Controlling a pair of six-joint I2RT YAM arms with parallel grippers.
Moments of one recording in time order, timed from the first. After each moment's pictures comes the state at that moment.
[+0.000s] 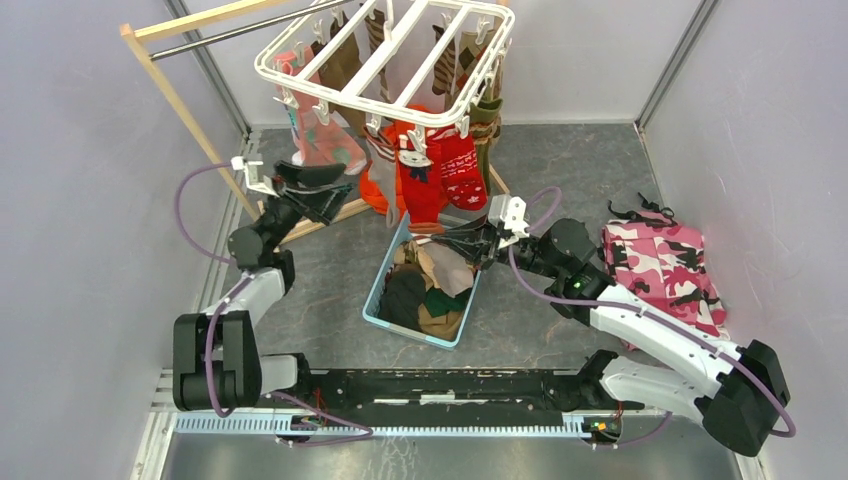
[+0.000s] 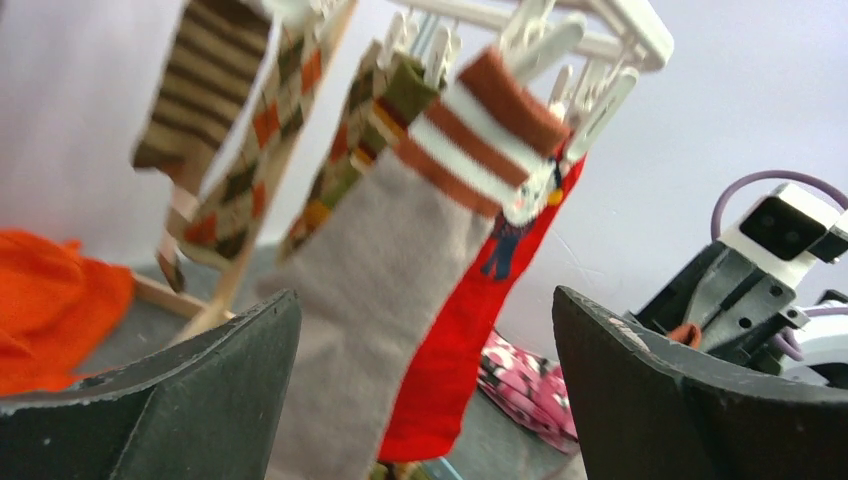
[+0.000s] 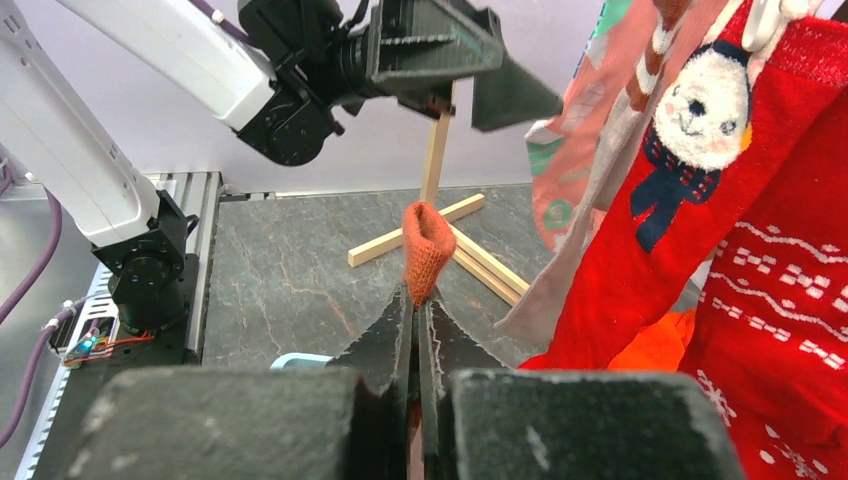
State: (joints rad) left arm 0.03 1.27 0.49 1.47 0.80 -1.08; right arm 0.78 1.02 0.71 0.54 -0.51 -0.04
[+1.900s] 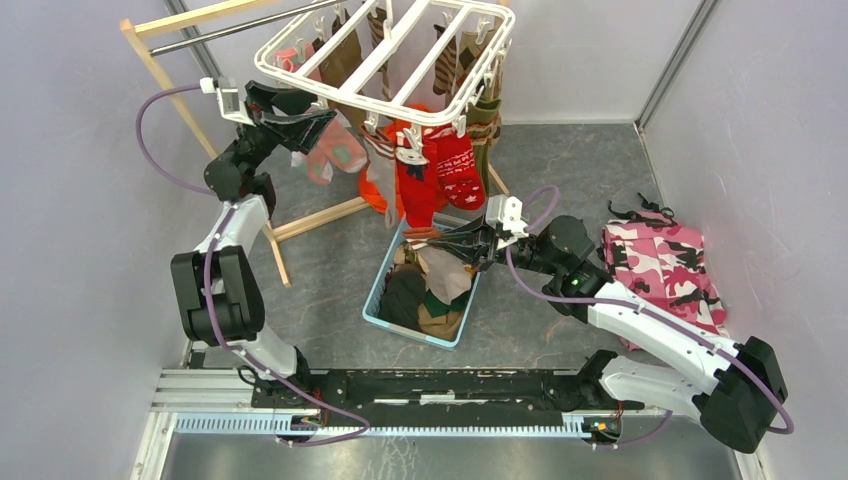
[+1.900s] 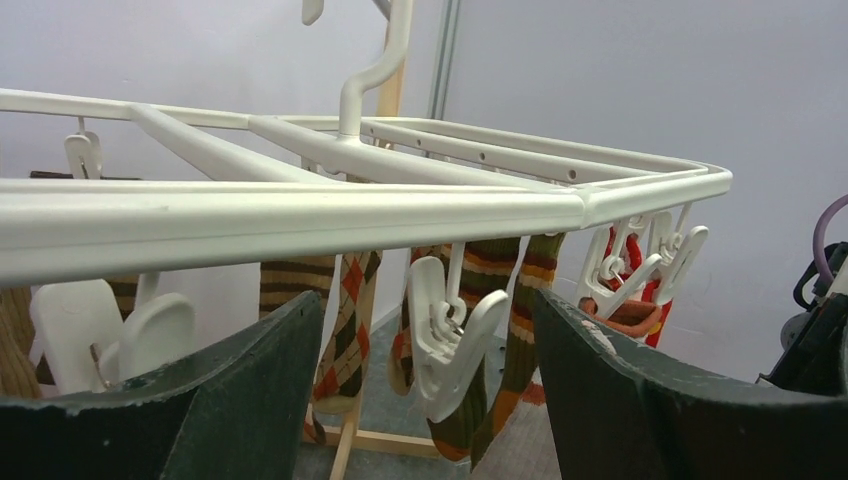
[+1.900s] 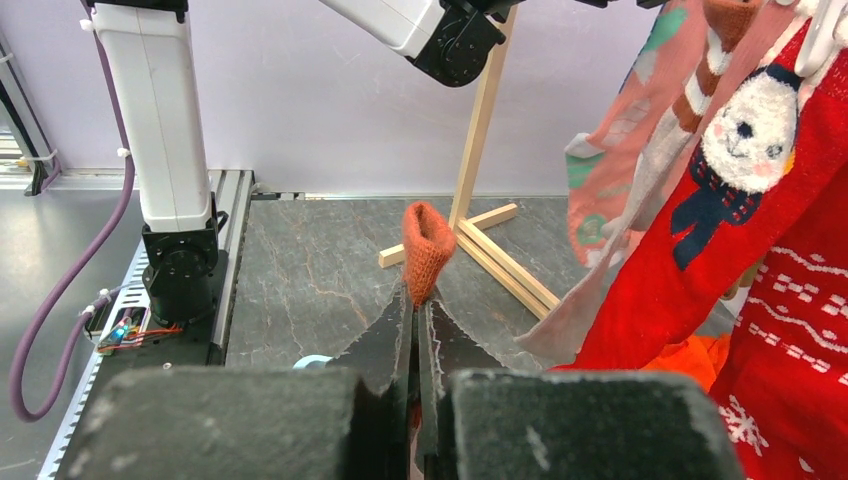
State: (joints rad) left arm 0.15 1.62 1.15 1.50 0.92 -1.06; right arm 0.78 1.05 0.73 0.55 -0.60 -0.03
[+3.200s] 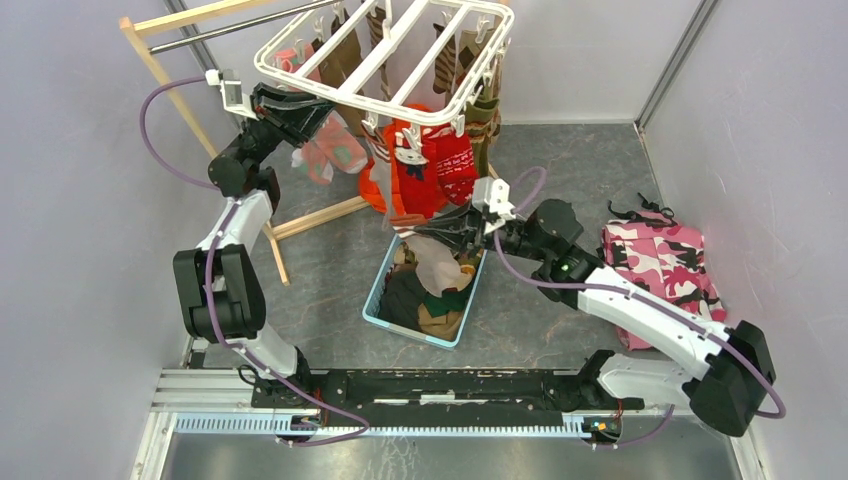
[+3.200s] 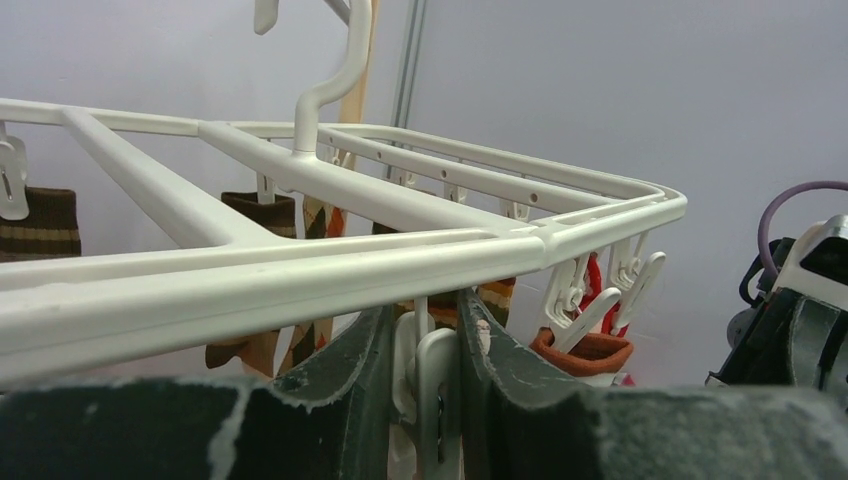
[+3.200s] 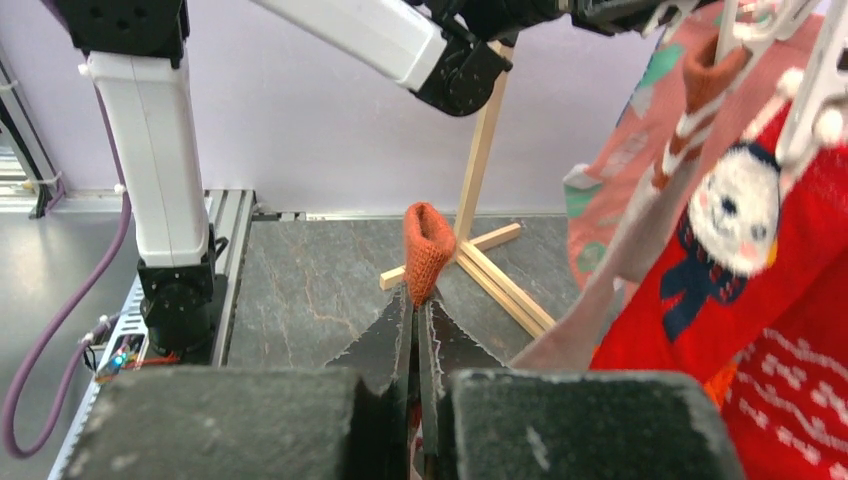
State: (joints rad) left arm 0.11 1.64 1.21 1.51 0.92 -1.14; right arm 0.79 1.12 0.83 0.53 -0.60 -0.02
